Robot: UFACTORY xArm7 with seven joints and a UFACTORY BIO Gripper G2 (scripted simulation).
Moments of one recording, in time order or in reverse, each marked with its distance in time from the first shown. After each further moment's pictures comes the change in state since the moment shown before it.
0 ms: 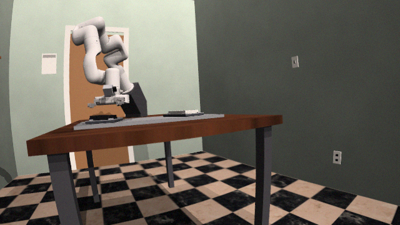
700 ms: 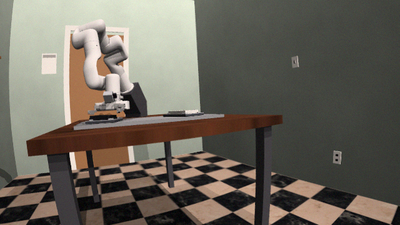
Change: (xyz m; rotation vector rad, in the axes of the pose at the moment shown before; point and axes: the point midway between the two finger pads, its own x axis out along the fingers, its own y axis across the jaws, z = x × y) arm 0.000 0.000 -0.029 0.000 0.000 0.000
